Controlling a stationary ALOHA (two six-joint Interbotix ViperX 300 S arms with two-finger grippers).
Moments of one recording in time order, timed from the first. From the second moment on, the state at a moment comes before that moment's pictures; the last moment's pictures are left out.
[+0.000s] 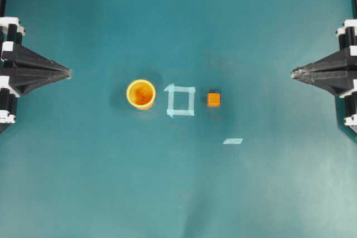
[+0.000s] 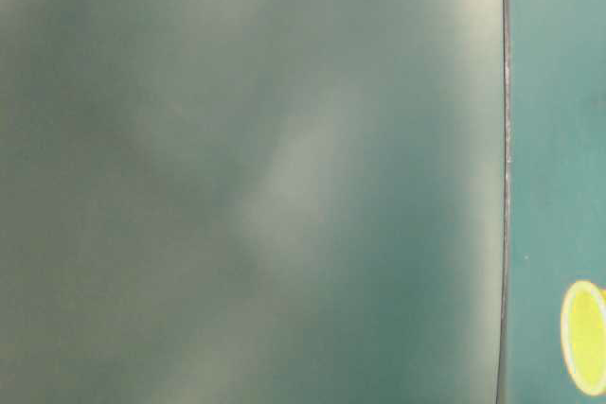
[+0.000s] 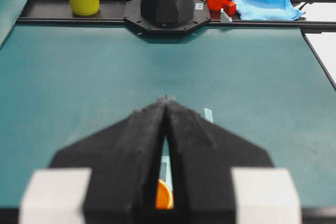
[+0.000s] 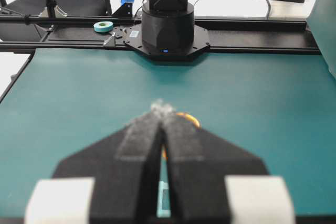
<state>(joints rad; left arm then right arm) 0.00 -0.97 1.18 0.00 -0.29 0.00 0.00 -0.97 1.19 0.00 -0.29 0.00</state>
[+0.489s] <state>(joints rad) 0.00 -0.96 1.19 0.01 -0.25 0.01 0.00 -0.93 1.17 0.00 -0.26 0.00</state>
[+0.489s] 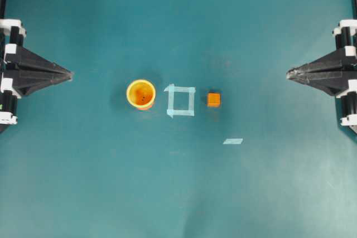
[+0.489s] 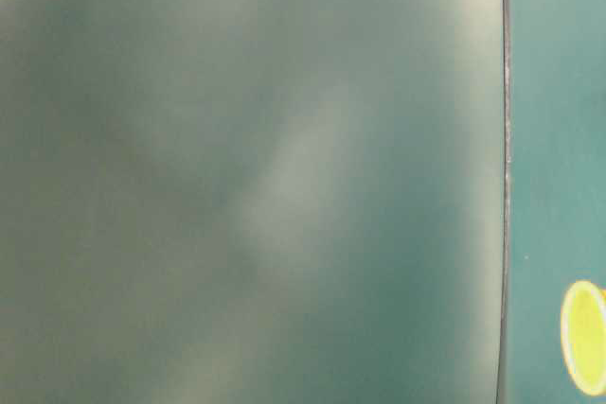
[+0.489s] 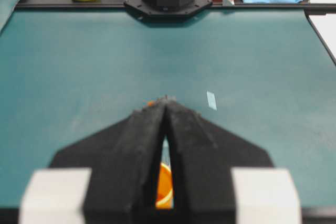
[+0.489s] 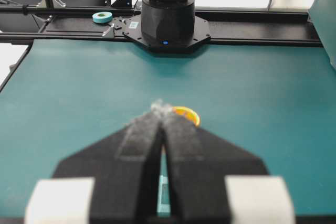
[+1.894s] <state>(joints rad) 0.08 -0.29 1.22 0.02 -0.58 0.04 0.00 -0.91 1.17 0.00 -0.25 -0.02</state>
